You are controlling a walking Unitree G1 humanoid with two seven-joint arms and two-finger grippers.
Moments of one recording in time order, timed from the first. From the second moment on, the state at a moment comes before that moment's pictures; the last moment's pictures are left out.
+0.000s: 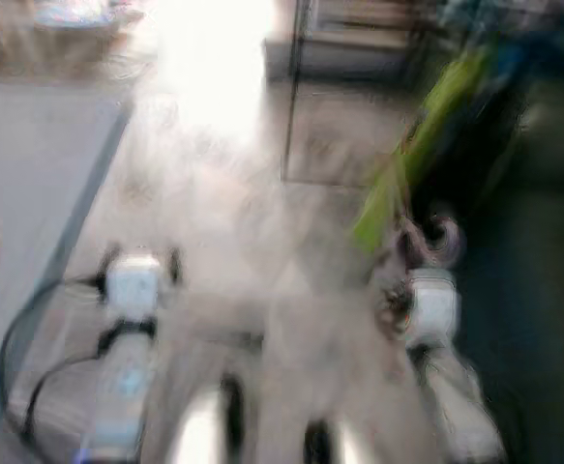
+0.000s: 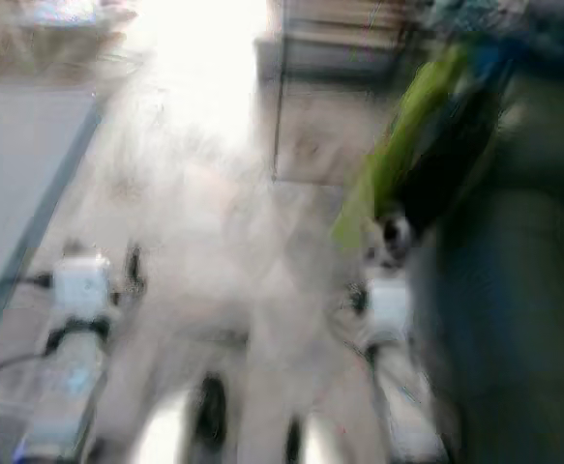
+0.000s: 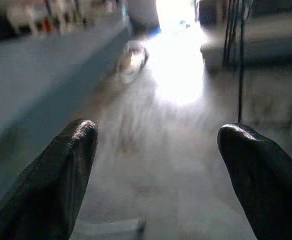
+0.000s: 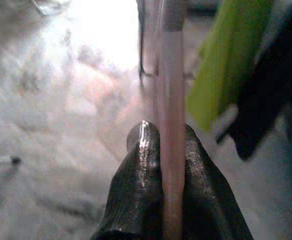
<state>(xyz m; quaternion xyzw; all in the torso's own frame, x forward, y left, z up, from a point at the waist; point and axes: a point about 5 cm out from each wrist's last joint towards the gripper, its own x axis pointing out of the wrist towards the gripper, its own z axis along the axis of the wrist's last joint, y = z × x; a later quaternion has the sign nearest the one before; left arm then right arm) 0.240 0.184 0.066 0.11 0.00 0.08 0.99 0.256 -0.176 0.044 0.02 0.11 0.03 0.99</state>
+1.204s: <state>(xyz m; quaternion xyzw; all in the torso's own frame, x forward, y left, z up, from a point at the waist) 0.256 0.174 0.070 0.10 0.00 0.06 0.99 0.265 -0.172 0.048 0.00 0.11 0.05 0.99</state>
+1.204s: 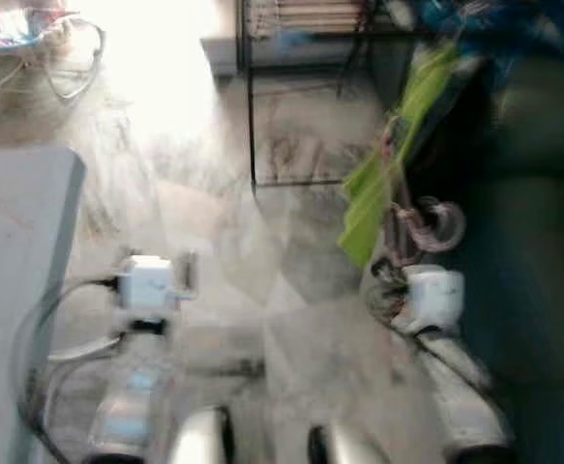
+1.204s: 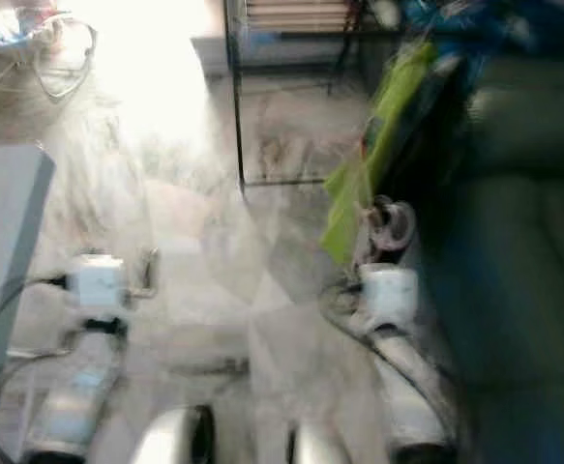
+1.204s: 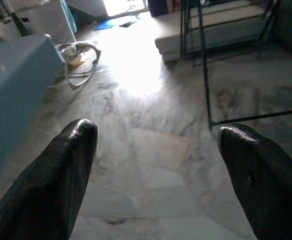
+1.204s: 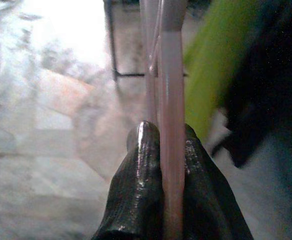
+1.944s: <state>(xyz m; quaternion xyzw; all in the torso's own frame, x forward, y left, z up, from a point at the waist) 0.260 0.164 0.073 0.10 -0.01 0.04 0.99 0.271 -0.170 0.051 -0.01 0.10 0.05 0.99</state>
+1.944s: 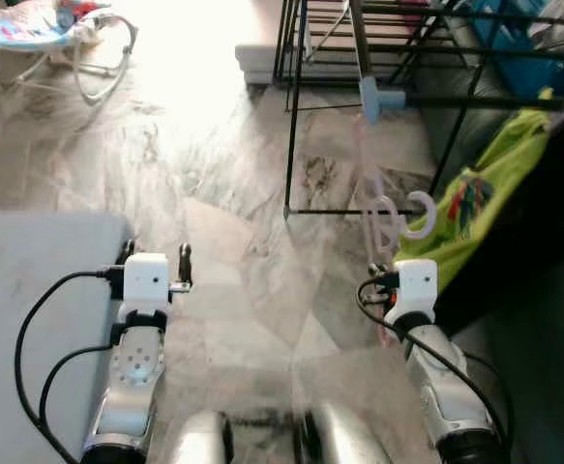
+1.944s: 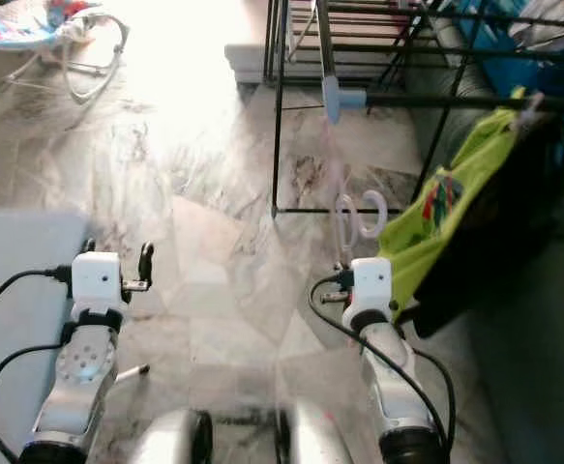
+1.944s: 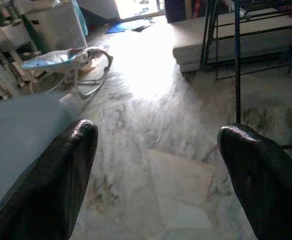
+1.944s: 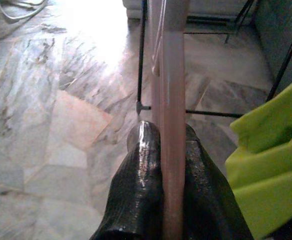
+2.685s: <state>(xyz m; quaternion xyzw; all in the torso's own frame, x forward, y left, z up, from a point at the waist) 0.261 0.150 0.073 0.09 -0.02 0.03 1.00 0.290 -0.179 0.065 -0.04 0.08 0.04 1.00</state>
